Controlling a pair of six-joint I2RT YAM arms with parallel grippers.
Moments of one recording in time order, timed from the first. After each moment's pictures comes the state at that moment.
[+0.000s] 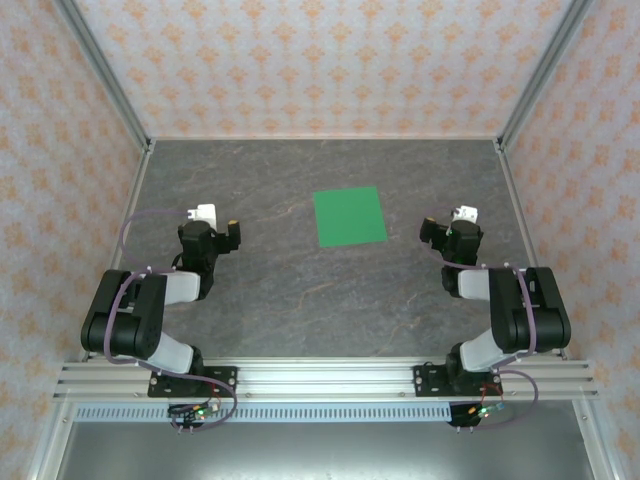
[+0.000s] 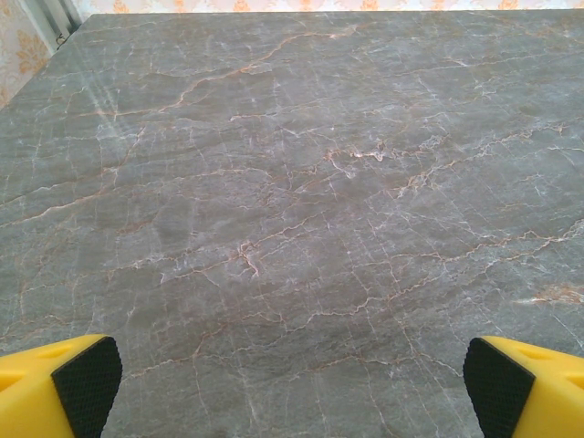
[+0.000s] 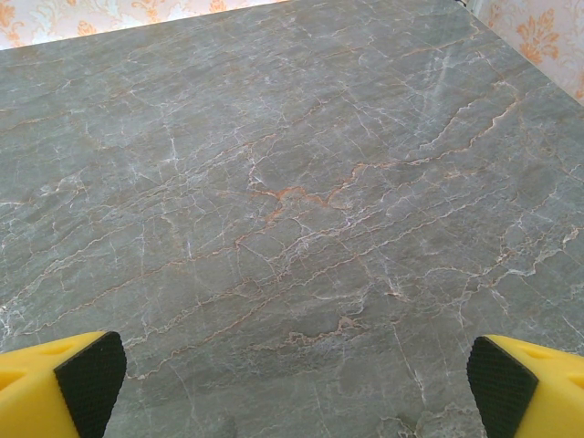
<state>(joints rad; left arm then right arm) -0.03 1.49 0.40 0.63 -0.20 -0.05 0.01 1.51 0.40 0.64 0.16 0.17</state>
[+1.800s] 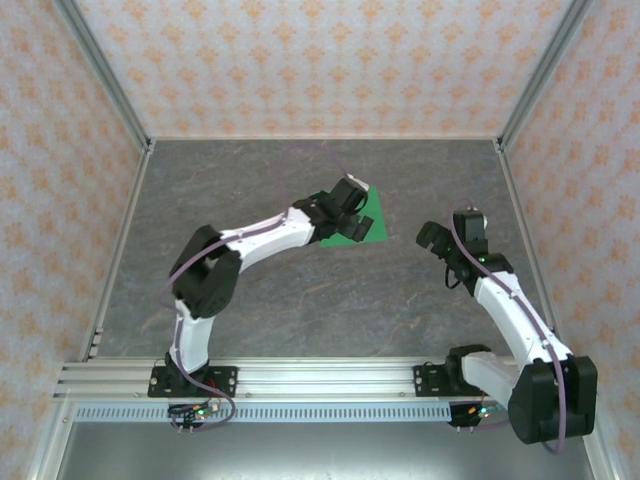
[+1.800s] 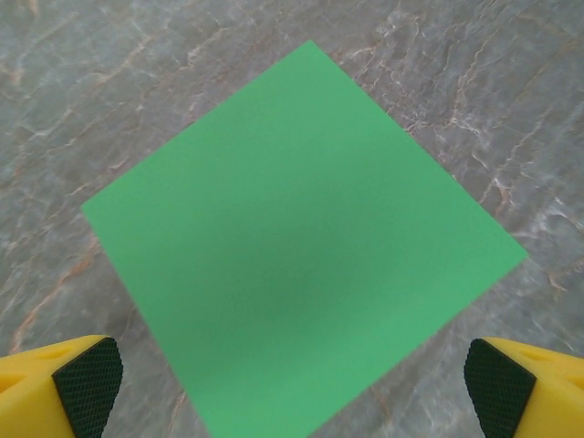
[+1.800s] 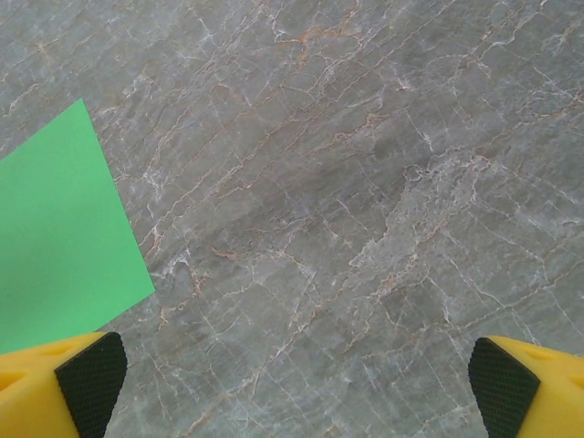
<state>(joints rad) -0.74 2.04 1.60 -0.44 -0.29 -0.15 0.11 1.03 0.68 -0.48 0.11 0.58</state>
